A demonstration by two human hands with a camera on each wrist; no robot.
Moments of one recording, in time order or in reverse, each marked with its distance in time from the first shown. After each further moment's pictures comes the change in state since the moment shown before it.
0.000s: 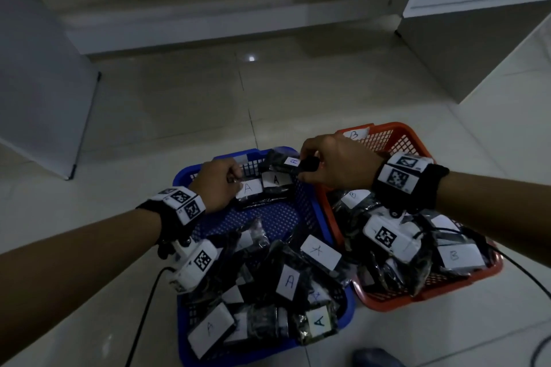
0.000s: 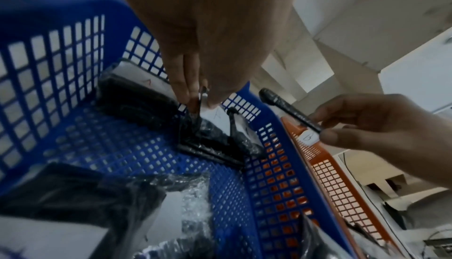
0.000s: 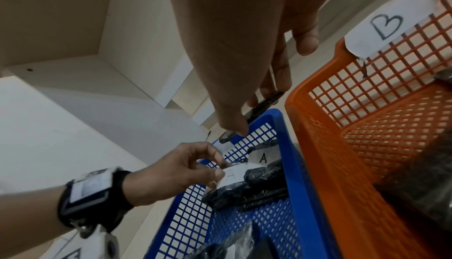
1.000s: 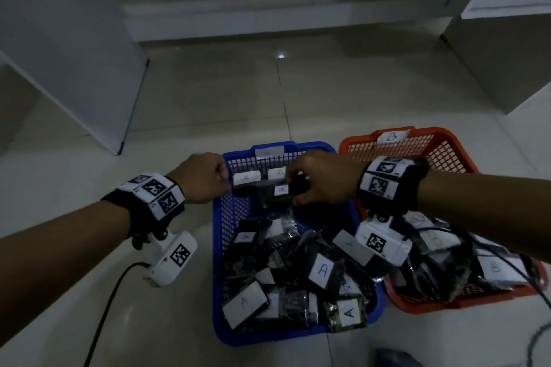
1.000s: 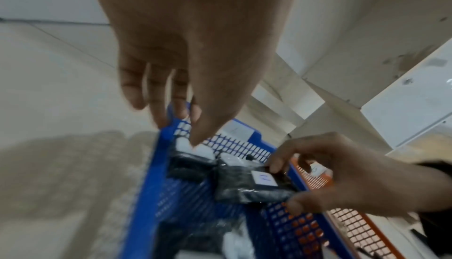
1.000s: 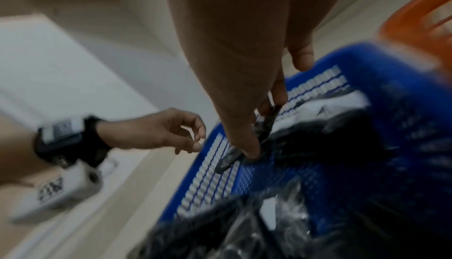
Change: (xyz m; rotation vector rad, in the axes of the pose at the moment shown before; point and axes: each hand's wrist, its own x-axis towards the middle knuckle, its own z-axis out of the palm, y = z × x) left_hand -0.059 -0.026 -0.071 0.238 -0.122 -0.168; right_hand 0.030 -0.070 0.034 -0.098 -0.308 -0.194
